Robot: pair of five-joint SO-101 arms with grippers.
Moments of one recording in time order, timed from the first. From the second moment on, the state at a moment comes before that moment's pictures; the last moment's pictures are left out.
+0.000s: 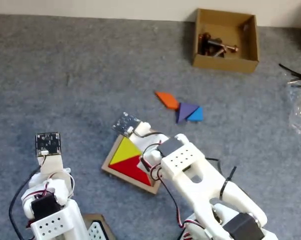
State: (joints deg) left arm -31.4 -104.0 96.0 76.1 -10.9; right arm -39.7 -24.0 49.9 53.0 23.5
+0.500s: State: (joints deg) left arm -31.4 -104.0 96.0 76.1 -10.9; right arm -38.2 -24.0 53.3 46.5 27.2
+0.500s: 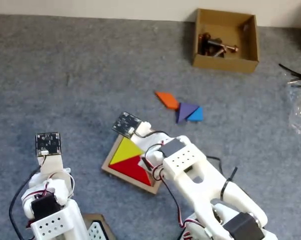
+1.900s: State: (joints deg) left arm -31.4 -104.0 96.0 76.1 -10.9; right arm -37.2 -16.0 53.3 45.5 27.1
